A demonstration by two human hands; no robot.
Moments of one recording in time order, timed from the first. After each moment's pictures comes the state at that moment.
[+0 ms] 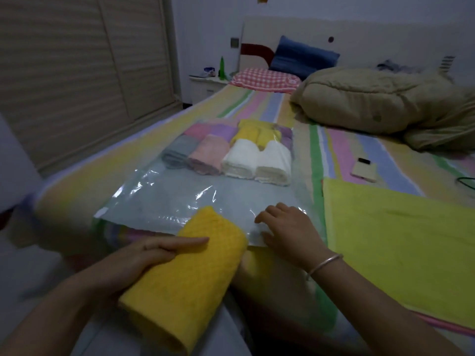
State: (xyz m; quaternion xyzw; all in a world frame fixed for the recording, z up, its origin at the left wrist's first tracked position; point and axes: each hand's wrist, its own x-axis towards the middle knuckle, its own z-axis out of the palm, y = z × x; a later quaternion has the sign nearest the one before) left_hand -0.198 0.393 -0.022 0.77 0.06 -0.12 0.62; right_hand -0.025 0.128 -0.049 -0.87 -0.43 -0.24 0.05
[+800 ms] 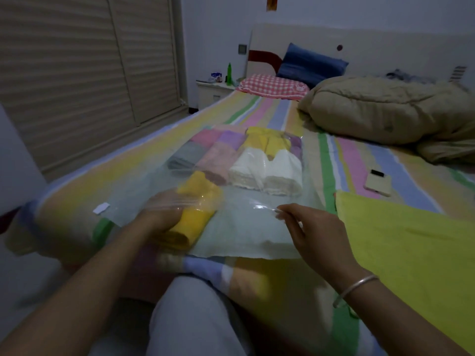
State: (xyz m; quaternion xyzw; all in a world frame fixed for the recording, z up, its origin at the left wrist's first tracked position) left_hand -0.070 0.435 -0.039 0.84 0.28 -0.03 0.46; right_hand -0.029 0.128 -0.015 -0.85 -0.35 -0.30 0.24
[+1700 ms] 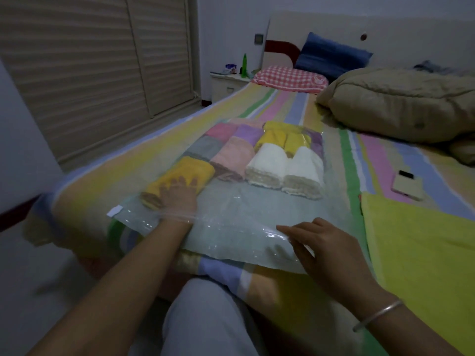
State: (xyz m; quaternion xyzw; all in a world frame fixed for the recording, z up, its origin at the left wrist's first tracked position) left_hand -0.003 0.472 -0.082 0.93 0.32 0.10 0.13; right_hand -0.036 0.142 -0.032 -0.87 -0.41 -0.22 0.16
